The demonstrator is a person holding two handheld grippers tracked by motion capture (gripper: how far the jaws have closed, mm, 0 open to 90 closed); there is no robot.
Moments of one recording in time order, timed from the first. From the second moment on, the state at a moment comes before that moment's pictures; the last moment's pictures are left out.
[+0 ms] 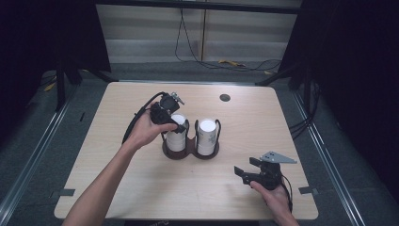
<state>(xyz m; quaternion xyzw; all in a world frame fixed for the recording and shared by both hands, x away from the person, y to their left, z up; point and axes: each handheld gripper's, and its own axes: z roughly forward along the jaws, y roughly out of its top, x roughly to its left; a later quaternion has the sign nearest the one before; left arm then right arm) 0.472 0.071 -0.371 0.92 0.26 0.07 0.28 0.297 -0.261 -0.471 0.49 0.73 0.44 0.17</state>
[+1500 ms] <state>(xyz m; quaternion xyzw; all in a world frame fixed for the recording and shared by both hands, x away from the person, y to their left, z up) 0.468 0.070 -0.367 0.92 0.25 0.09 0.28 0.297 -0.261 -0.471 0.49 0.74 0.44 0.17</state>
